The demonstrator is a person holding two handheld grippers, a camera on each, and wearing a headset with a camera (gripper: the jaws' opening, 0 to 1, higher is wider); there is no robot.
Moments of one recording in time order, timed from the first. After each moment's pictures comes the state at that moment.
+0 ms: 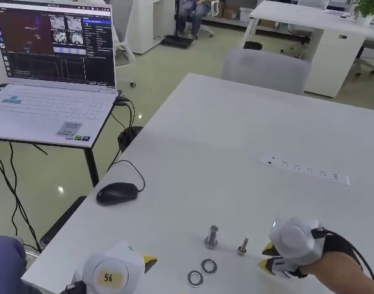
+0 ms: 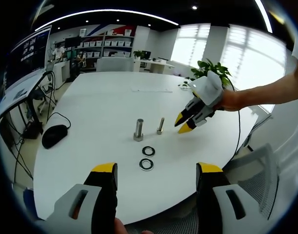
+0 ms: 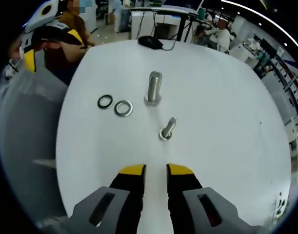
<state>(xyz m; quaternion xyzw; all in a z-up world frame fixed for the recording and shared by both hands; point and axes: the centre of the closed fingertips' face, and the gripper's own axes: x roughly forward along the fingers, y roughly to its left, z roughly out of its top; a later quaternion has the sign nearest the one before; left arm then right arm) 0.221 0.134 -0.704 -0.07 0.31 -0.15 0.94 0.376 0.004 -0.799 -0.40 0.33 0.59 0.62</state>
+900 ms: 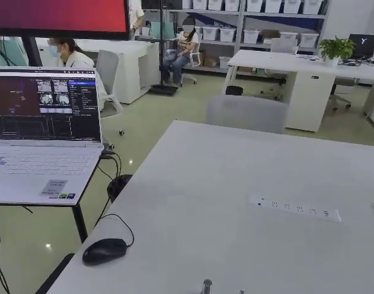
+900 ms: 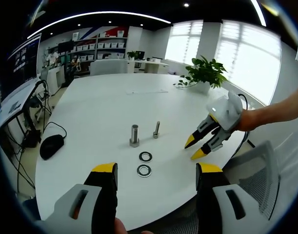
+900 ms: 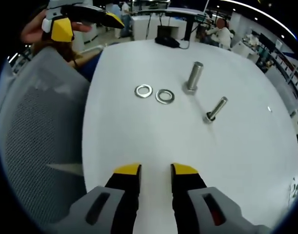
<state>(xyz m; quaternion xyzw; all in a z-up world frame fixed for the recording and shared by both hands) 0.234 0.123 -0.697 -0.04 0.31 -0.17 0.94 0.301 -0.013 -0.817 -0.37 0.34 0.61 0.62</state>
